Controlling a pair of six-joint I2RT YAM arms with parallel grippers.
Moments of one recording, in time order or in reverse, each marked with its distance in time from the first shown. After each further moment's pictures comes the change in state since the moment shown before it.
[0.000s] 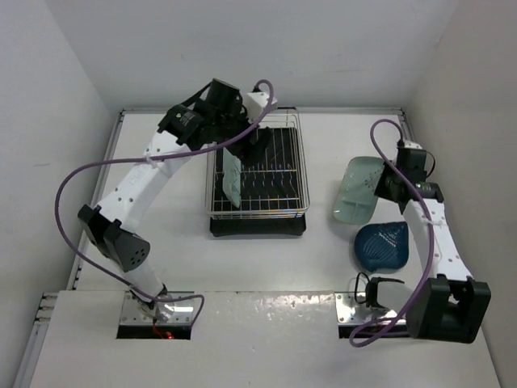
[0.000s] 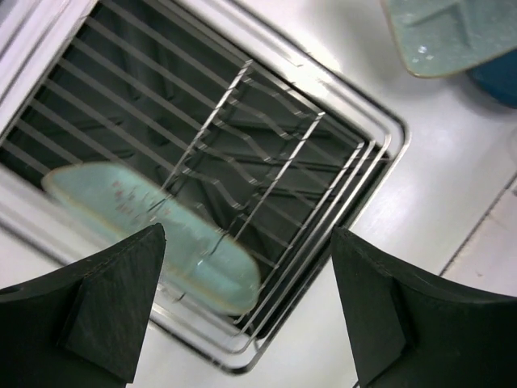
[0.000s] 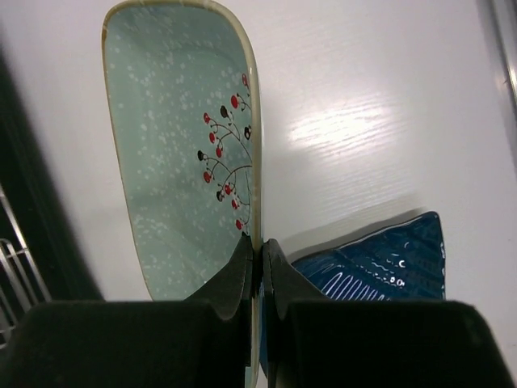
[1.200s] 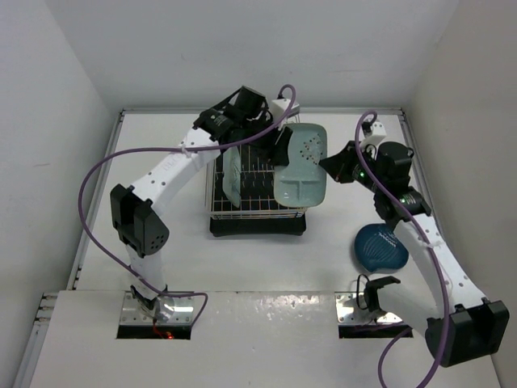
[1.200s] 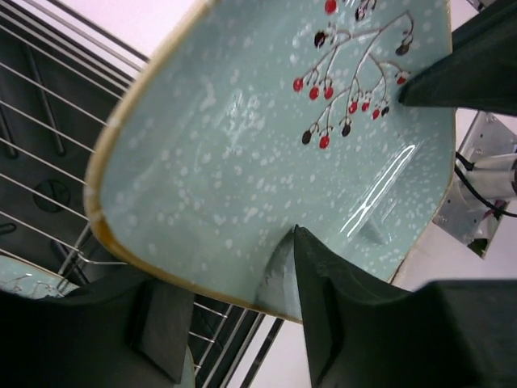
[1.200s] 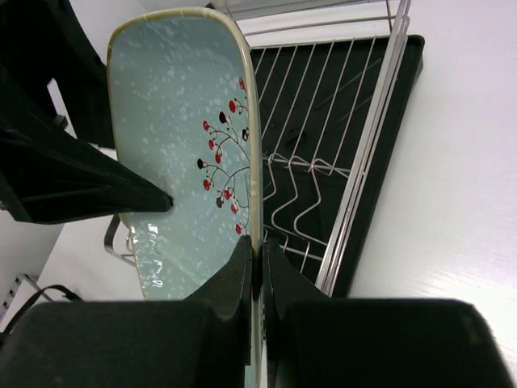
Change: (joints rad) left arm -0.059 0.182 0.008 0.180 0.205 -0.150; right arm 0.335 -0.138 -0.002 0.399 -0.399 0.198
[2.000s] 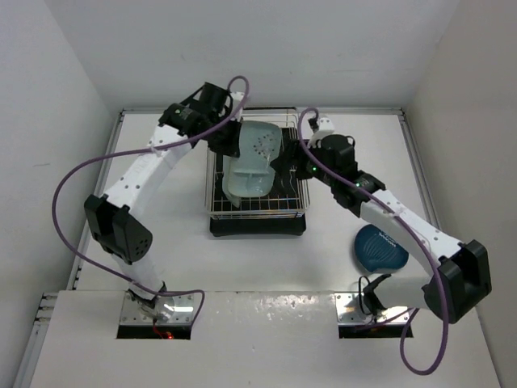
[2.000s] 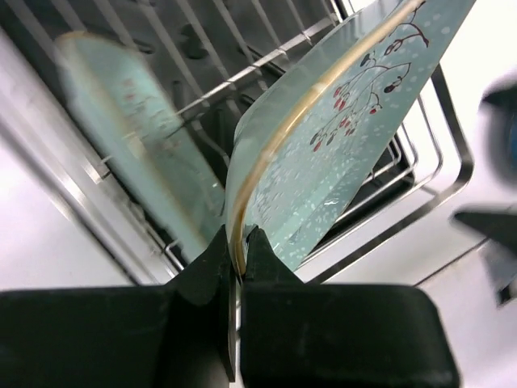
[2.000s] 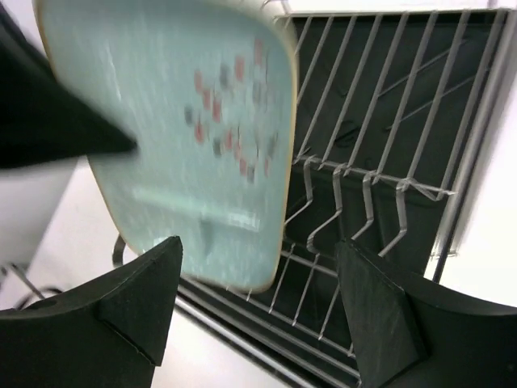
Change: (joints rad) left arm 0.149 -0.102 -0.081 -0.190 -0.253 -0.135; right arm 0.300 0.283 0.122 0.098 0.251 0.061
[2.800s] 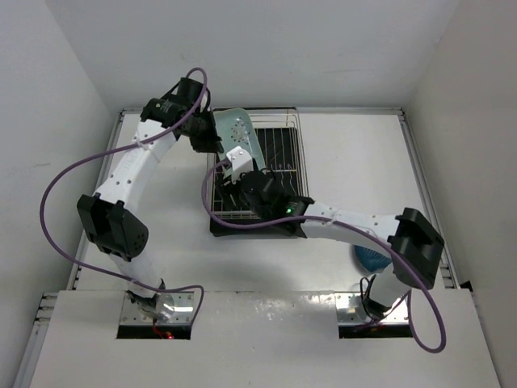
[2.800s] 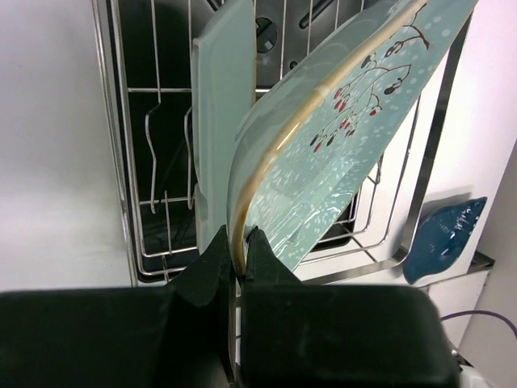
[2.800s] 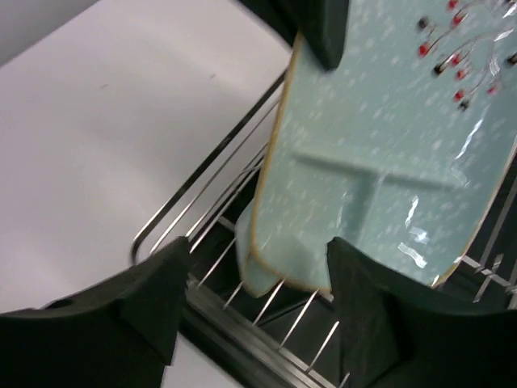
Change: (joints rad) left arm 0.162 -0.024 0.000 -0.063 -0.048 -0.483; right arm 0.534 0.303 0.124 0.190 0.498 -0.383
